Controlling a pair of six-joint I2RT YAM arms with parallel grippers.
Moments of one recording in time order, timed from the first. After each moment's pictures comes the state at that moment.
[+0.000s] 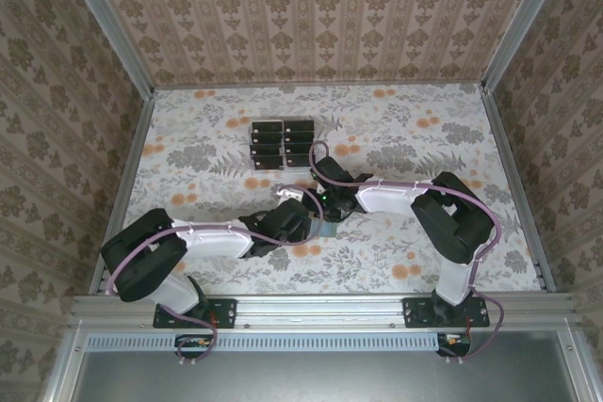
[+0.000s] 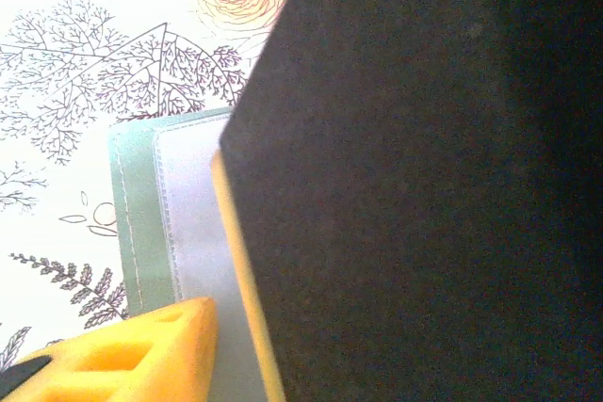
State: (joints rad) left arm -1.03 1.50 0.59 -0.01 -0.32 -0.57; right arm 0.73 1.83 1.03 -0.20 -0.29 0.88
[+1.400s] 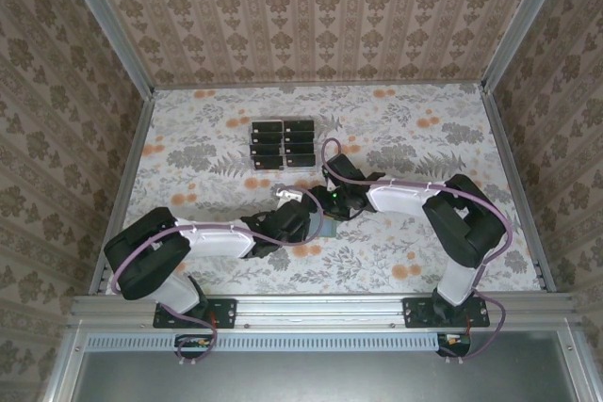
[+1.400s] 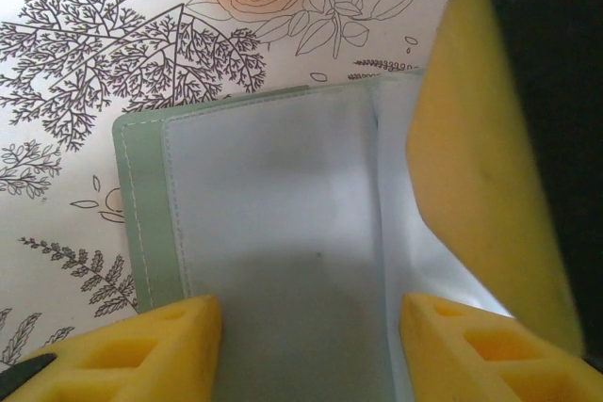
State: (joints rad) left arm -1.03 1.52 0.60 -0.02 -0.35 -0.59; right arm 0.67 1.77 0.96 -0.19 -0.32 0.87
